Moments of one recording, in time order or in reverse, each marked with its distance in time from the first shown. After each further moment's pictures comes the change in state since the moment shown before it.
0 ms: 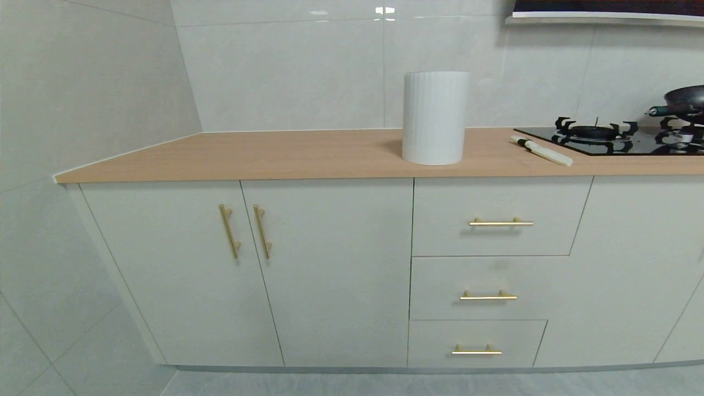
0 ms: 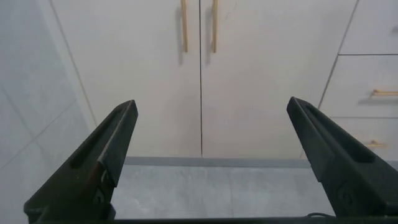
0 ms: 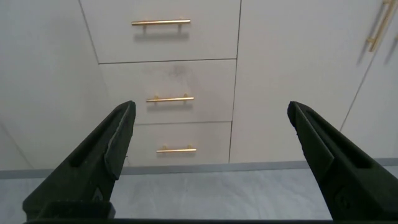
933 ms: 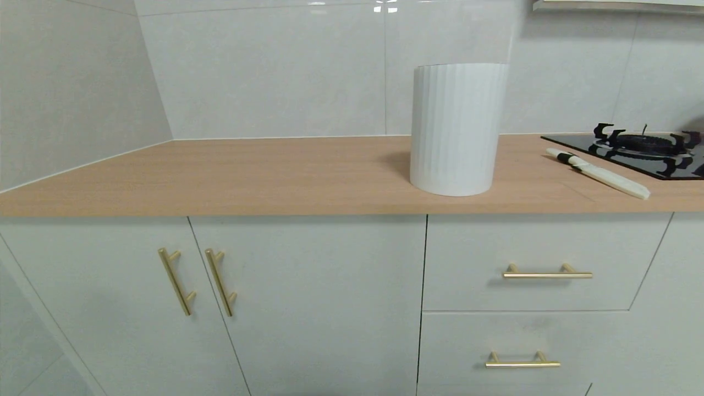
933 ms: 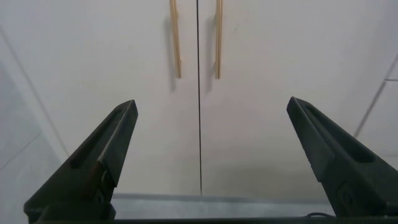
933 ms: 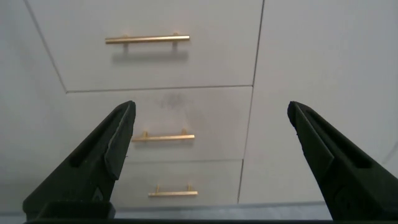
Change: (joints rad) left arm 0.000 0.000 0.000 0.000 0.000 0.000; right arm 0.000 0.000 0.000 0.000 0.000 0.001
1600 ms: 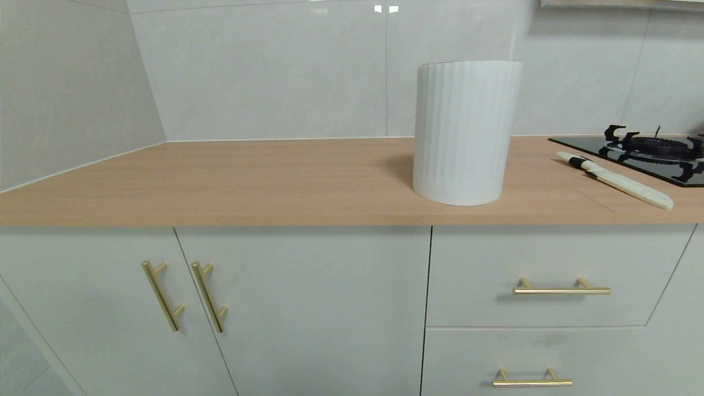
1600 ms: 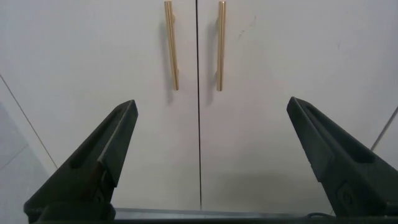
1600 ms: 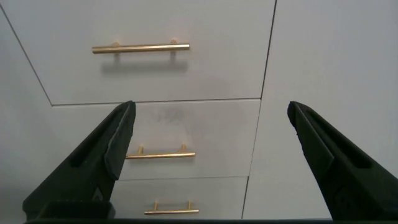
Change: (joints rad) left arm 0.000 0.000 0.000 0.000 0.000 0.001; right arm 0.000 0.000 0.000 0.000 0.000 0.001
